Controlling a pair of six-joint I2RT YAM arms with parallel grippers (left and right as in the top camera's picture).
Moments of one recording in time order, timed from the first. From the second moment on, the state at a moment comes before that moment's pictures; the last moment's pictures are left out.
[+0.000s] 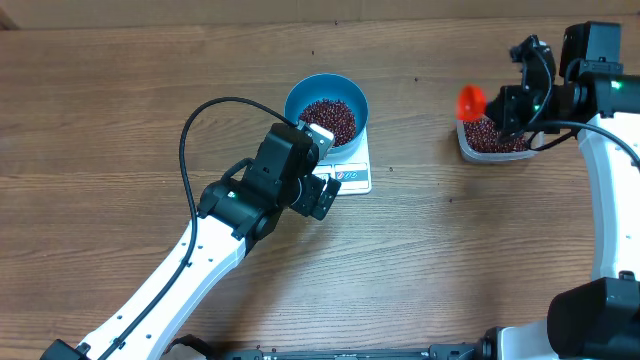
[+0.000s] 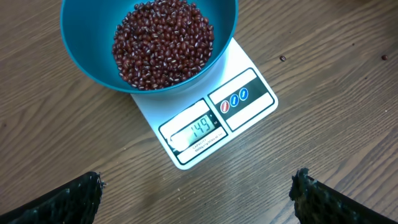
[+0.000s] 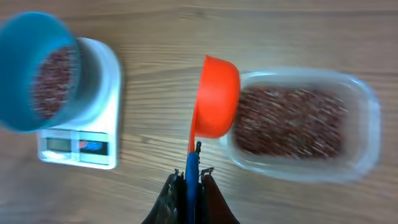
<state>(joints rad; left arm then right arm) -0.56 1.36 1.06 -0.60 -0.04 0.00 -0.14 1.65 1.62 -1.10 -0.29 -0.12</state>
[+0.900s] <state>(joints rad) -0.56 1.36 1.06 -0.60 -0.04 0.00 -0.14 1.76 1.62 -1.11 -0.05 -0.01</state>
